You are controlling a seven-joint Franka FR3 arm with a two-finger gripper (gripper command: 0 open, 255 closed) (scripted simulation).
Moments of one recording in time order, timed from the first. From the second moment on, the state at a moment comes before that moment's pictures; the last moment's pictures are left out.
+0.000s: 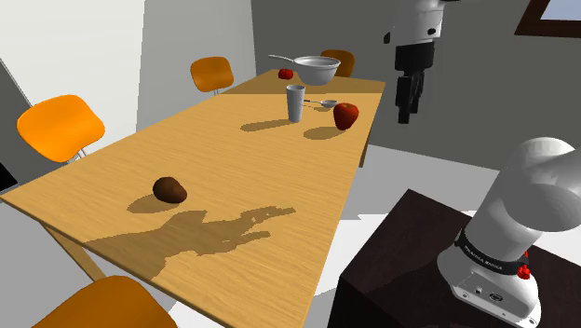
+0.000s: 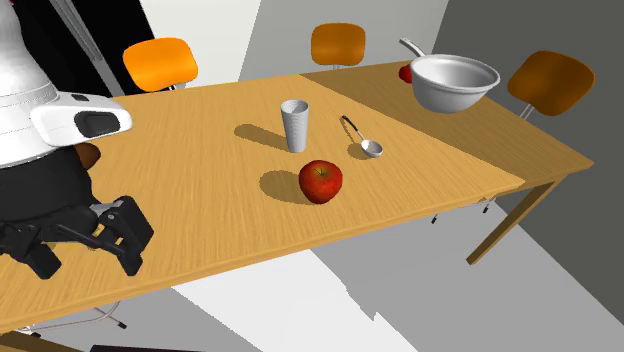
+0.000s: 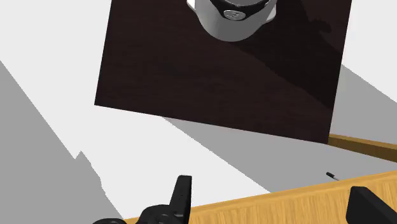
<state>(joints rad) 0.02 -0.74 -0.01 -2.42 0.03 1.47 -0.11</state>
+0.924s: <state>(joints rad) -0.08 -0.37 -0.07 -2.24 0.01 1.75 0.01</state>
